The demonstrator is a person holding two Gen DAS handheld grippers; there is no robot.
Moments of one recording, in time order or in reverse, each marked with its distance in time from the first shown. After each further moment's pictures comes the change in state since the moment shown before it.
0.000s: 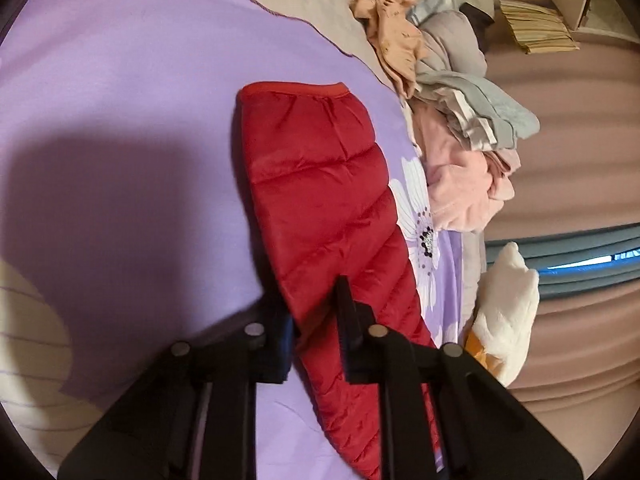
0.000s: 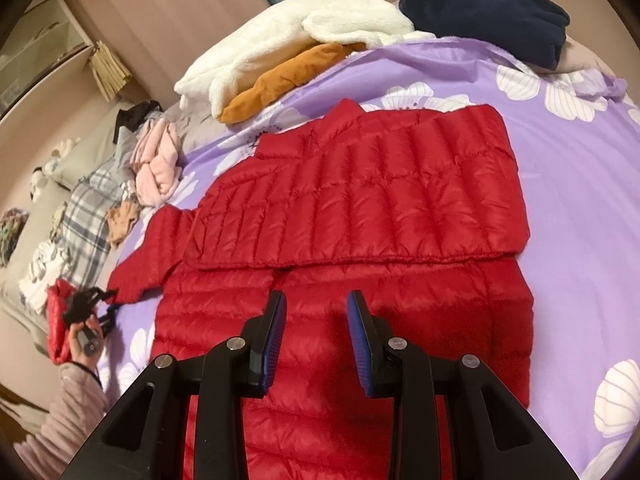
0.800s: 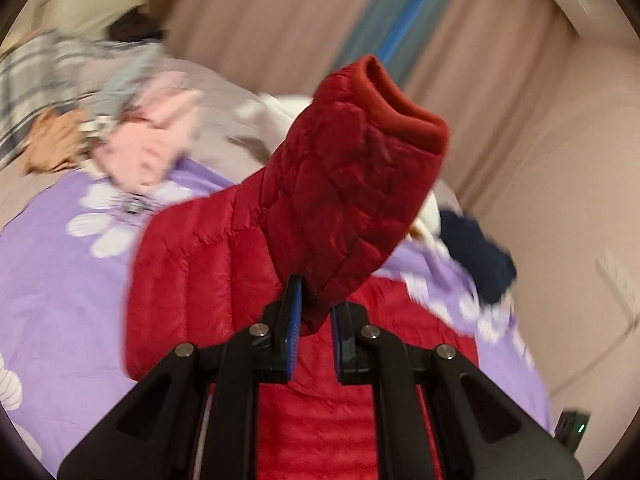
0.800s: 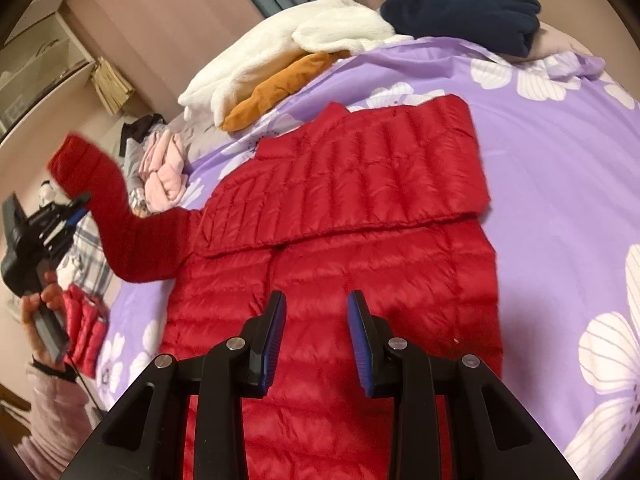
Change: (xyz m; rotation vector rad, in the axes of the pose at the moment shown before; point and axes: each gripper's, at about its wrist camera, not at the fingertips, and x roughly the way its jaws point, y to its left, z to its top) left arm -0.089 -0.238 -0.284 1.058 0.094 -0.245; right arm -0.037 -0.017 -0.029 0.053 -0.032 0.020
